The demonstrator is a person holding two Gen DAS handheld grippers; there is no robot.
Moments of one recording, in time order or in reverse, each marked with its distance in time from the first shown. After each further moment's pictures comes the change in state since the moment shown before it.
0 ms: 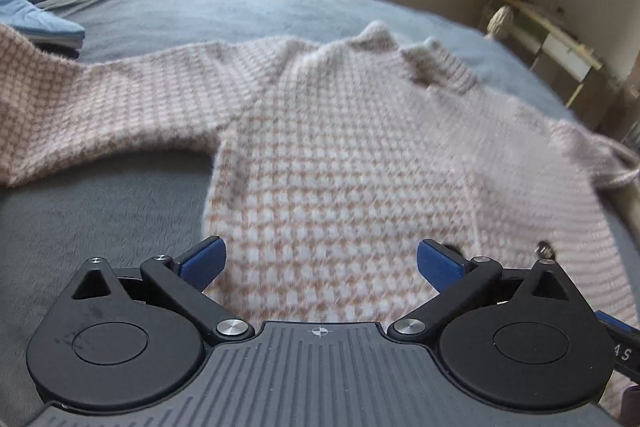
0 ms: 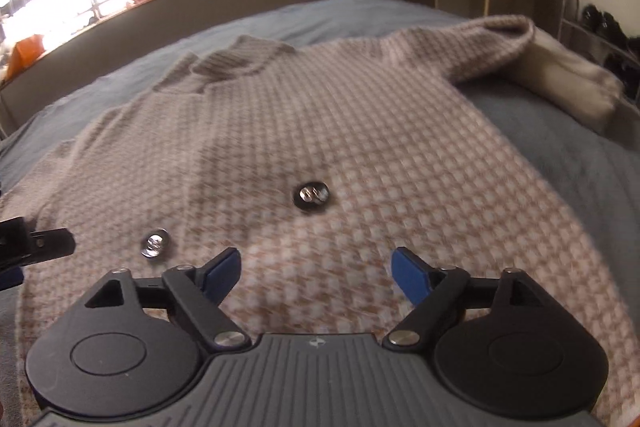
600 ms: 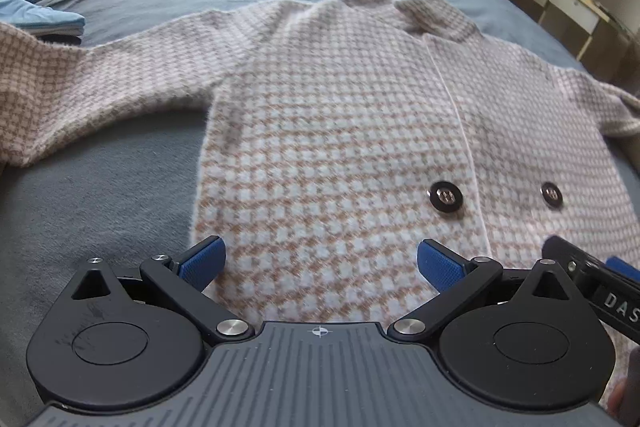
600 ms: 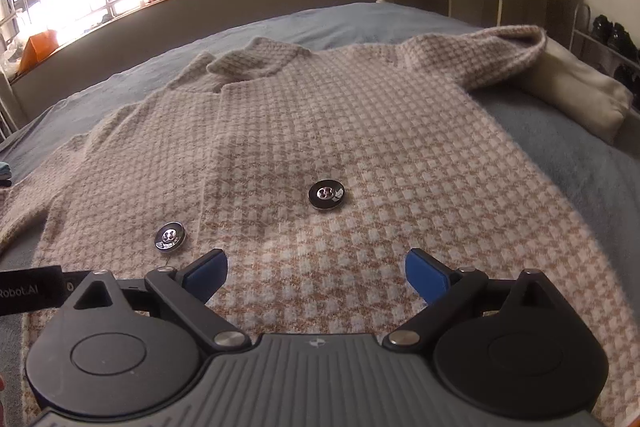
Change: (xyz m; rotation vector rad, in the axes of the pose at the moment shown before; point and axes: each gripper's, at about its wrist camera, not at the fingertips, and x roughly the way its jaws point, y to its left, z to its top) left arm -0.008 -0.020 -0.017 0.062 0.091 0.034; right arm -0.007 0.010 -0.003 -0.059 -0.037 0.037
